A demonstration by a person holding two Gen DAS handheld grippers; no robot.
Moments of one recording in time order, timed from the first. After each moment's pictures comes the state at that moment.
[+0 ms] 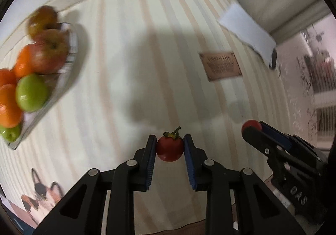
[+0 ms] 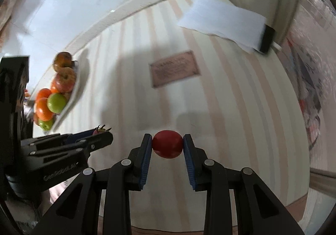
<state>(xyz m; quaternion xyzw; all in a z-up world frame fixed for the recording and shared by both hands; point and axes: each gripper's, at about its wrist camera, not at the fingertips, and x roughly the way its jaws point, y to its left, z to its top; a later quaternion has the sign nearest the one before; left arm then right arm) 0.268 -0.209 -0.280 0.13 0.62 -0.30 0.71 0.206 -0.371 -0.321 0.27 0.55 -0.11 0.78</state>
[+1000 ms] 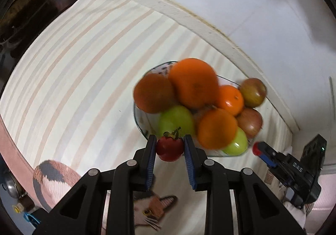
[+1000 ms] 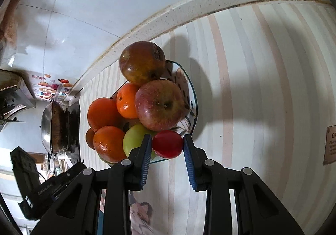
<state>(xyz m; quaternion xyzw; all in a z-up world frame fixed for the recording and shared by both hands) 0.383 0.087 -0.255 -0.18 0.59 -0.06 0.78 0.415 -0.253 -0.348 0.34 0.58 0.06 0.74</state>
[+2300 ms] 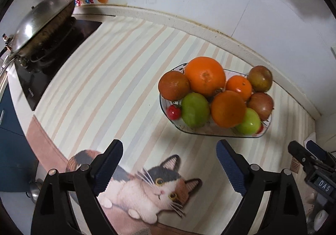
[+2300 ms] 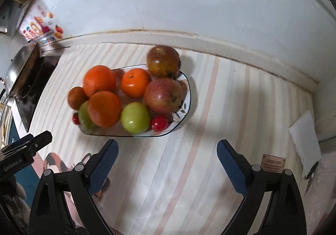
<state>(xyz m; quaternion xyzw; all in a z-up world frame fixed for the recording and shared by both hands) 0.313 0.069 -0.211 -0.08 0.55 0.01 0.83 0.375 -0.188 -0.253 0.04 0.57 0.03 0.82</state>
